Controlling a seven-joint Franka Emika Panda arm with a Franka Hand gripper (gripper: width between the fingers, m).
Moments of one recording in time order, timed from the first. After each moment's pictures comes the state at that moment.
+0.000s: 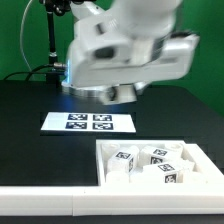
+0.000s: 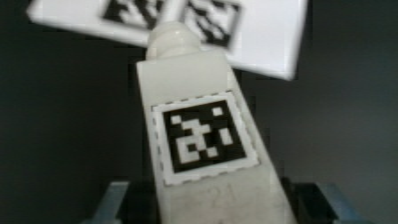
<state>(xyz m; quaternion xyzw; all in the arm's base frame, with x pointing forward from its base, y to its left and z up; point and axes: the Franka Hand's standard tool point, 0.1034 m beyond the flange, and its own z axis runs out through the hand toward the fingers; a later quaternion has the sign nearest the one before) 0.506 0.048 0.119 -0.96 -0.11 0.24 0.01</state>
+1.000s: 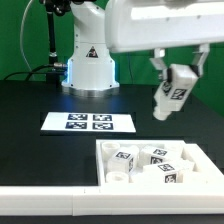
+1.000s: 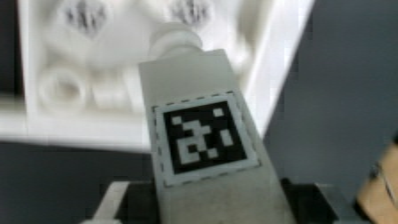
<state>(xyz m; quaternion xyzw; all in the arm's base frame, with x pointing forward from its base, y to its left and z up) 0.613 0.087 0.170 -0.99 -0.08 -0.12 0.06</state>
